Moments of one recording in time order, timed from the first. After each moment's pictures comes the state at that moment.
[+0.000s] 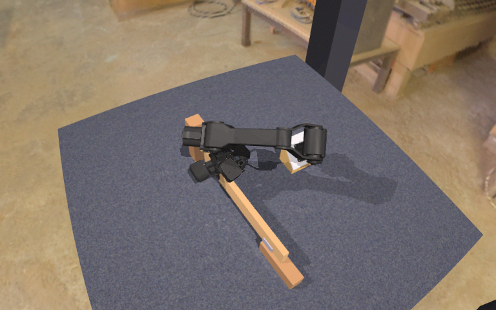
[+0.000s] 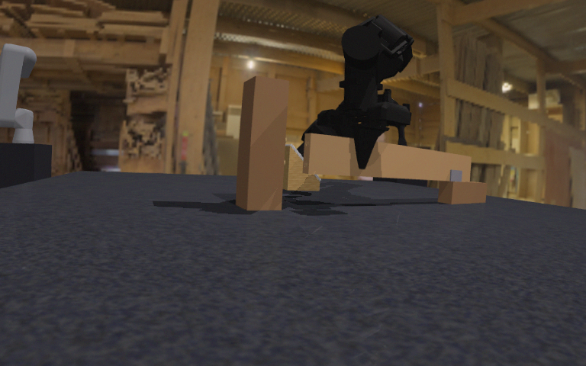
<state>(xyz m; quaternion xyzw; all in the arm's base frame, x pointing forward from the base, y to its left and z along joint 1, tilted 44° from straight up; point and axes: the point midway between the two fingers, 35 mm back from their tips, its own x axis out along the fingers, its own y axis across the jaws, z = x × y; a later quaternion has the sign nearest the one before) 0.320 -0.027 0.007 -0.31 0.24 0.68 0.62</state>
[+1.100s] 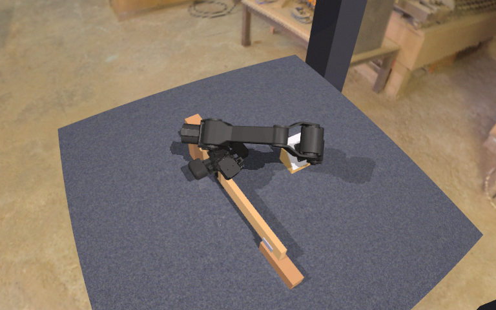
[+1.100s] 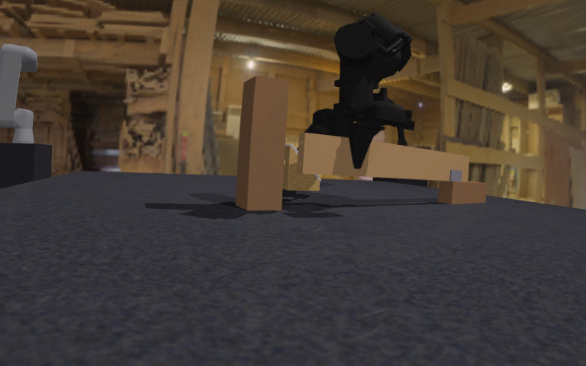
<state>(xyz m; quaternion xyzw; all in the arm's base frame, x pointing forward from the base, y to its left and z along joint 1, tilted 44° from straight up) 0.321 -0.034 0.000 -0.31 0.24 0.68 0.62</state>
